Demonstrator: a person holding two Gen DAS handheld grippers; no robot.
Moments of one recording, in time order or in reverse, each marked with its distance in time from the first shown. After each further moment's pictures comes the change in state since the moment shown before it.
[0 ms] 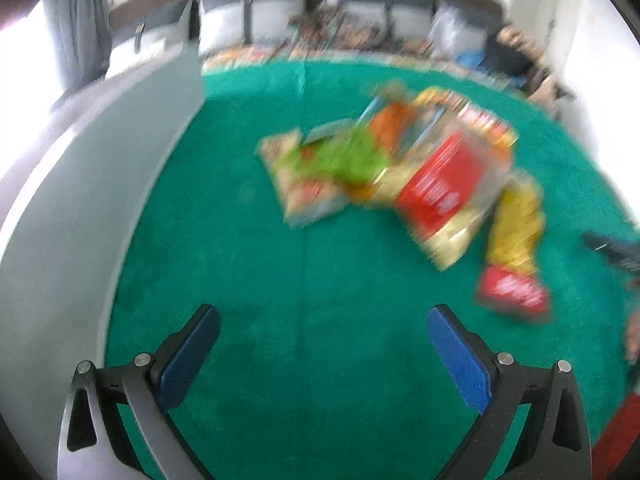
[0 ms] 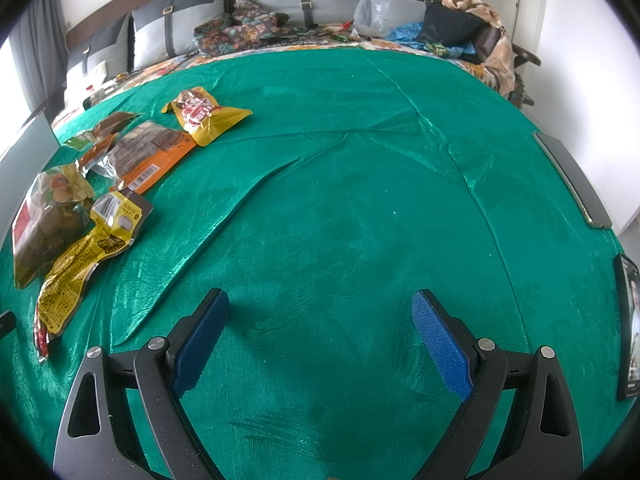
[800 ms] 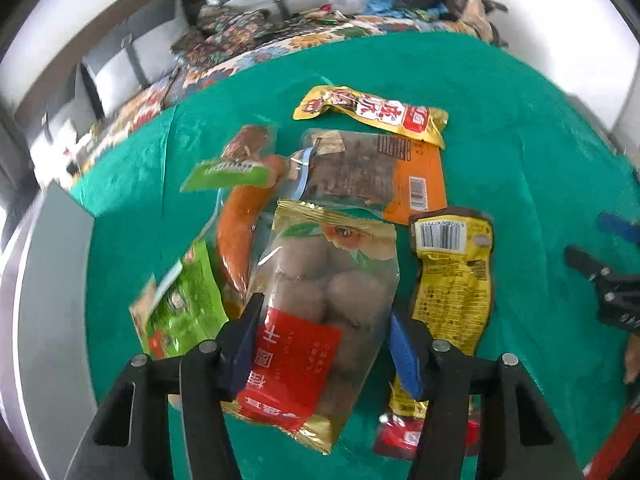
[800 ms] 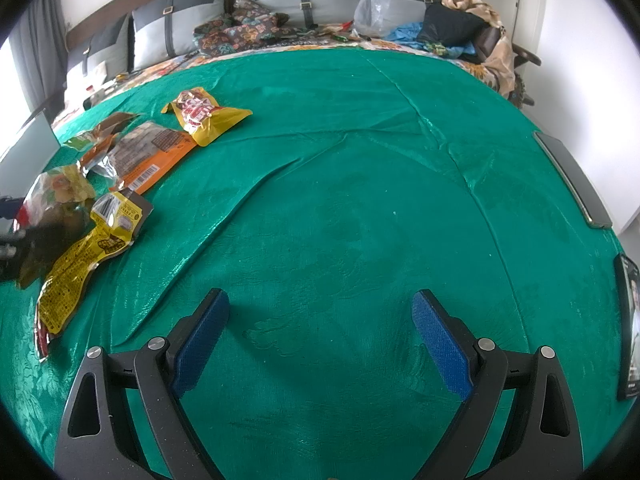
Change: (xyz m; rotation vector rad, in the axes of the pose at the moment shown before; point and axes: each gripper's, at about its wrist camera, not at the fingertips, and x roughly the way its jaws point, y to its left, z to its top) left arm 0.060 -0.107 0.093 0.327 0.147 -0.033; right arm 0.000 0.000 0.000 0.001 0.001 0.001
